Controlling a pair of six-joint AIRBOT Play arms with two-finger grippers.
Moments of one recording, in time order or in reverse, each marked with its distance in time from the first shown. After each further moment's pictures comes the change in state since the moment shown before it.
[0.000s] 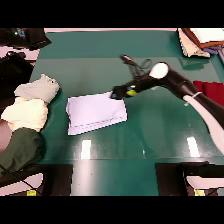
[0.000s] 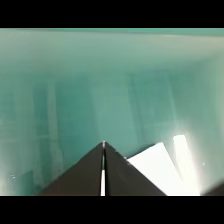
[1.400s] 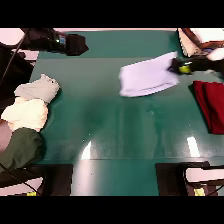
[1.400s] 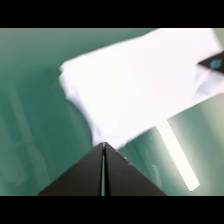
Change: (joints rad) left arm -0.305 -0.043 -0.013 0.001 0.109 0.007; right arm -0.610 -0.014 0.157 -0.181 -0.022 0.080
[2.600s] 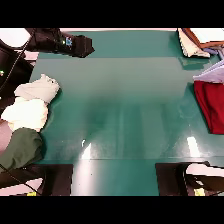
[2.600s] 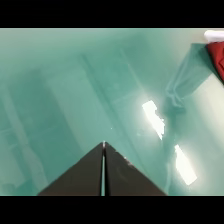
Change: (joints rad) left arm -0.040 0.000 0.000 0.002 -0.003 -0.008; right arm -0.531 0.086 0.249 -0.045 -0.042 0.013
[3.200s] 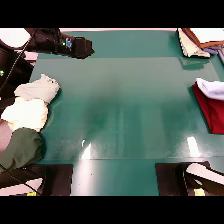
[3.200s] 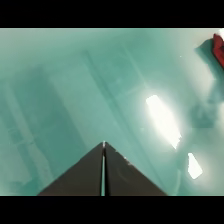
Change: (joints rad) left arm 0.000 0.000 0.000 0.001 -0.016 0.033; right arm -0.159 0.211 -0.325 -0.213 0.193 -0.005
